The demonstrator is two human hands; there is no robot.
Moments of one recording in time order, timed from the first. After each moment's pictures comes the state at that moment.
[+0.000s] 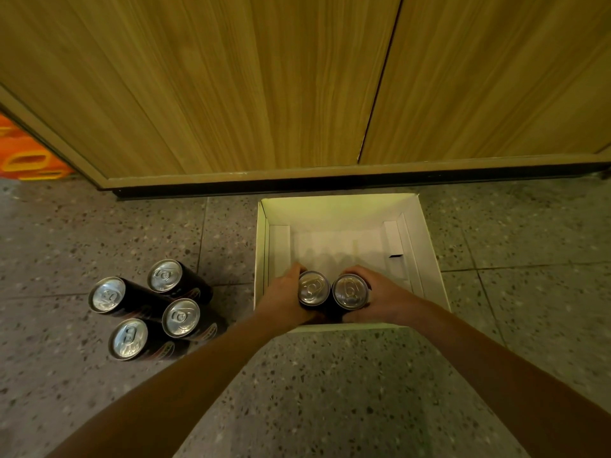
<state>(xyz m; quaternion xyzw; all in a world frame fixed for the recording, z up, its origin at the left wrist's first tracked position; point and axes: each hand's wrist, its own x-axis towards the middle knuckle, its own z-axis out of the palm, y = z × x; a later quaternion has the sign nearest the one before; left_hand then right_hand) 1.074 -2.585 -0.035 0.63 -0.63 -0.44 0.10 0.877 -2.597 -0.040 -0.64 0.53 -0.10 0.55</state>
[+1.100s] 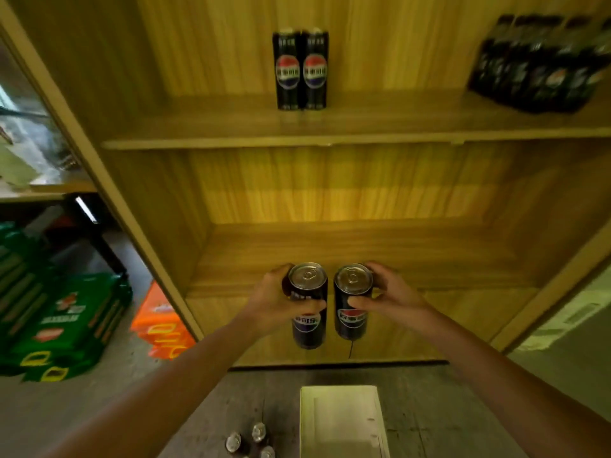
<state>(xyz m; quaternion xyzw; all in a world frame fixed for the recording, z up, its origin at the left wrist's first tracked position) 1.133 -2.621 0.708 0.57 -0.64 -0.40 0.32 0.916 -2.638 0.699 -0.65 0.51 -0.31 0.47</state>
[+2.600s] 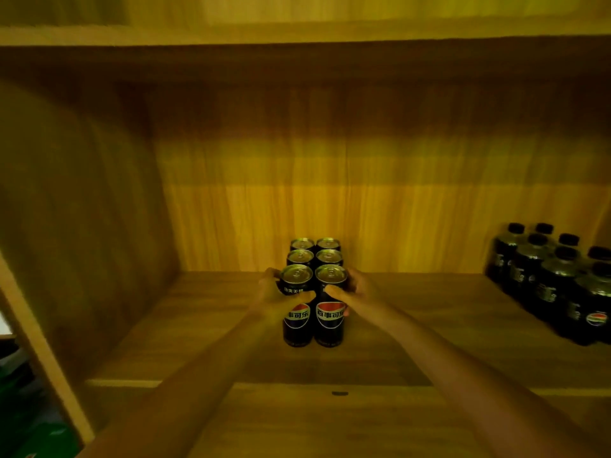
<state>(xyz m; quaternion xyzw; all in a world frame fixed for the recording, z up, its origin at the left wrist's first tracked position) 1.150 -2.913 0.960 0.65 -0.53 -0.32 0.45 0.982 -2.939 0.952 -0.70 0.46 -0.36 0.40</state>
